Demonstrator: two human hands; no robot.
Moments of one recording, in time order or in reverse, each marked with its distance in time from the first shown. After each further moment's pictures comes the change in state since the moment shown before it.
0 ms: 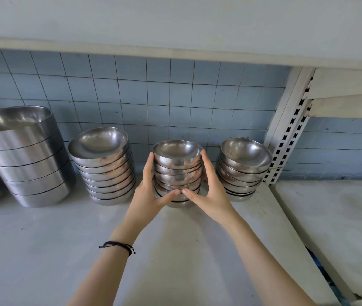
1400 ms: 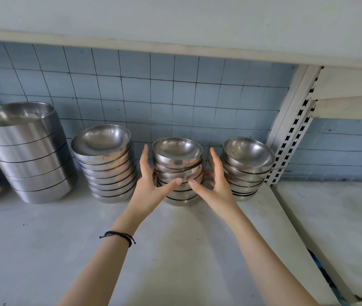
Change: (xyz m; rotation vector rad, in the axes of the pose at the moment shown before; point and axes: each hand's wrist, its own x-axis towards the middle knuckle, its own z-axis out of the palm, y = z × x) left_hand 0.010 0.008 -0.003 -0.250 0.017 -0.058; right_hand 0.006 0.002 -0.002 0.079 0.072 0.100
